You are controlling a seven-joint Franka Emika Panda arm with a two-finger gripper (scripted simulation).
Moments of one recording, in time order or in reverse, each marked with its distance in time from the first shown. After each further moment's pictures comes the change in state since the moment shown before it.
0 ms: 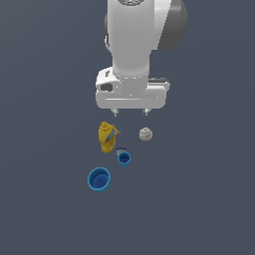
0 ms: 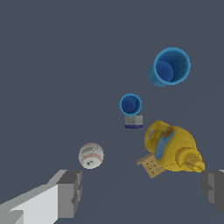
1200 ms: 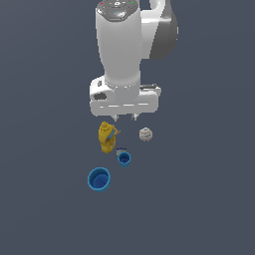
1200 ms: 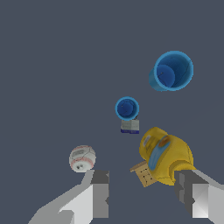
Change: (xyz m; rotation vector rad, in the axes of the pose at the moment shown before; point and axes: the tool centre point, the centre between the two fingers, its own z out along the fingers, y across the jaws) arm 0.009 0.018 0.017 0.013 0.004 -0.071
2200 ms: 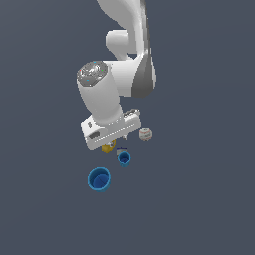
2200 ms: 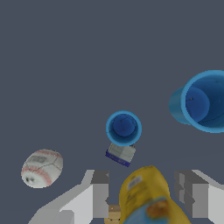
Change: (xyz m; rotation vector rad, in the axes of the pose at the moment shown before) arm 0.034 0.037 0.093 0.087 0.046 -0.381
